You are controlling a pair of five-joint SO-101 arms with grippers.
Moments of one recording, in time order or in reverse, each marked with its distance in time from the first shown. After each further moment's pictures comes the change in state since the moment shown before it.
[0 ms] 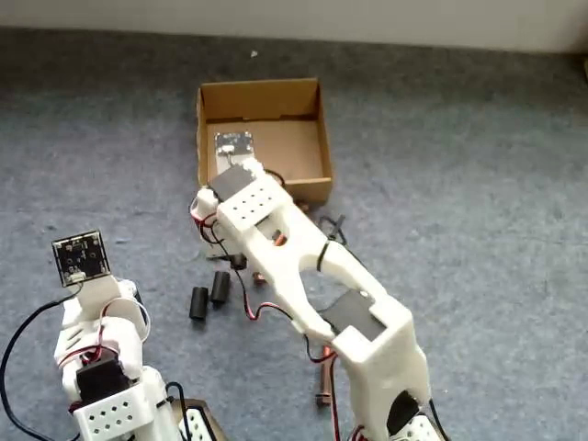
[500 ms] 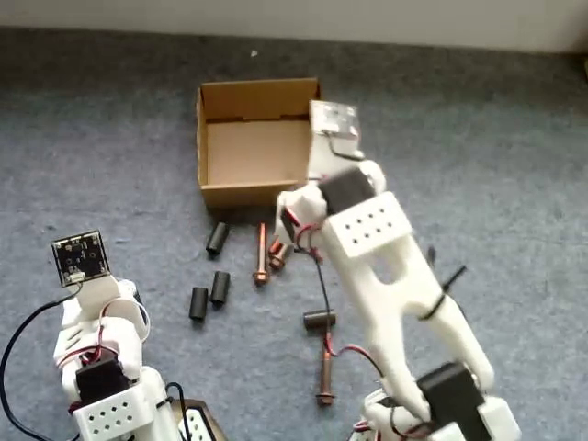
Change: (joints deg) left arm 0.0 0.0 0.0 0.0 0.0; right arm 14.5 -38.1 29.7 -2.1 1.8
